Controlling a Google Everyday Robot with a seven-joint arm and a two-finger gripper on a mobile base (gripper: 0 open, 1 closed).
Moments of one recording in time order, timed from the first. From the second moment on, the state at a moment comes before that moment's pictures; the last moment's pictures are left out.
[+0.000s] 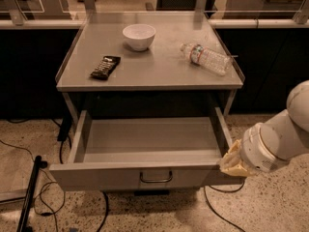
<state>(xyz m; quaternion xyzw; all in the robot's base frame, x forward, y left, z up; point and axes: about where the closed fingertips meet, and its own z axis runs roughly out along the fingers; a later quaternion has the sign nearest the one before) 0.405 -0.195 0.750 -0.61 0.76 0.09 0.17</state>
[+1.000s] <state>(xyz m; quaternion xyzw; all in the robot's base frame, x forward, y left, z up) 0.384 -0.170 0.652 -0.65 0.74 0.13 0.13</state>
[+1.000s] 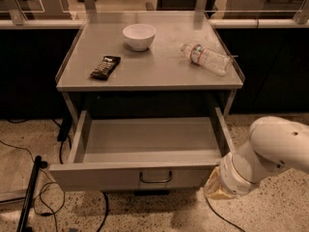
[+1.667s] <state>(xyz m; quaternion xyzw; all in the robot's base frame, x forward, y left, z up) 0.383 -0.170 0.648 -0.65 0.74 0.13 0.13</state>
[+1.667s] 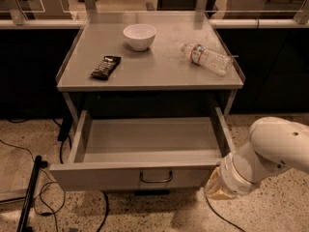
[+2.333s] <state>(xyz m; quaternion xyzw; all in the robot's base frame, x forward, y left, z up) 0.385 -0.167 0.652 -0.65 0.73 0.12 0.14</state>
